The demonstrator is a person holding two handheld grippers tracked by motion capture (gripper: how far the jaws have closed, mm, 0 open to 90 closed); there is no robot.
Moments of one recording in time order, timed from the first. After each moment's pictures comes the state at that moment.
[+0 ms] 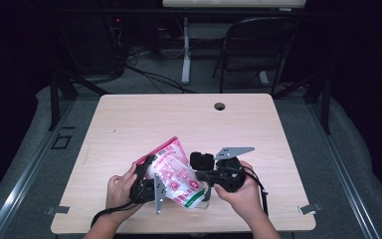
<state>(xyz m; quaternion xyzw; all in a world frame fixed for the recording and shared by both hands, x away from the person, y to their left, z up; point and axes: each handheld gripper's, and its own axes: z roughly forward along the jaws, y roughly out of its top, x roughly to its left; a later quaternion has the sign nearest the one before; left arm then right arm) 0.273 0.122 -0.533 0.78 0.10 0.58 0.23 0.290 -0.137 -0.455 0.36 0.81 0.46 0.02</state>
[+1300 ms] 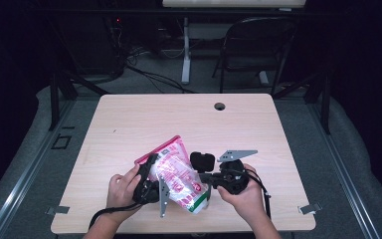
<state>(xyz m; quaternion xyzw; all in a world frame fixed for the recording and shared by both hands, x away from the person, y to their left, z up) 0.268 0.113 -0.528 0.76 0.06 0.62 0.20 0.288 -0.146 -0.465 0.38 0.81 0.45 0.02</state>
